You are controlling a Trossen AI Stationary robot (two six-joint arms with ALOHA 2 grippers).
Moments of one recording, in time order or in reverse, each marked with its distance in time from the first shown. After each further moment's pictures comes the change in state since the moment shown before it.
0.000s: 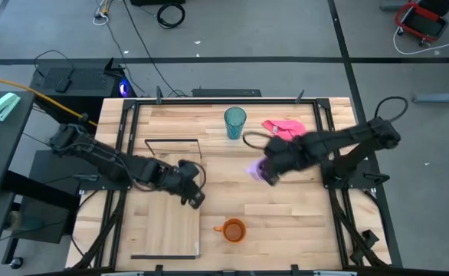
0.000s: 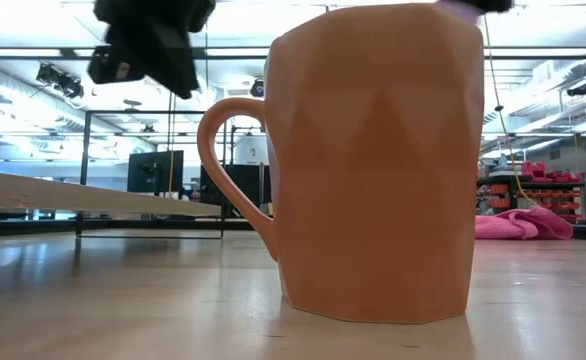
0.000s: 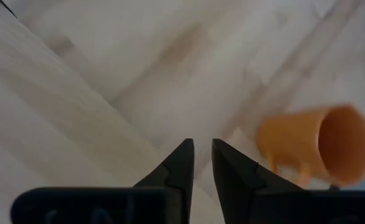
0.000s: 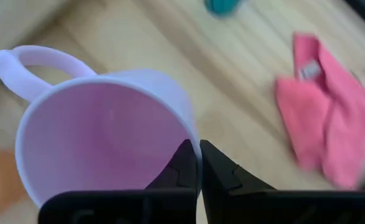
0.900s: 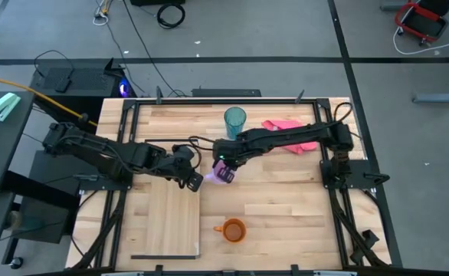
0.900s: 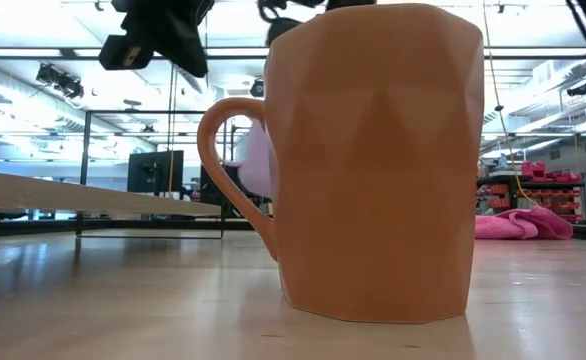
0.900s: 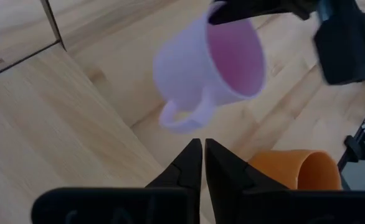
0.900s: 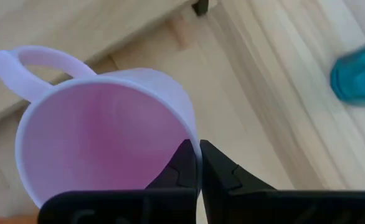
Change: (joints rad) left arm 0.099 -0.102 0.026 -0.076 0.009 -0.018; right arm -0.227 0.465 0.176 0.411 -0.242 -0.455
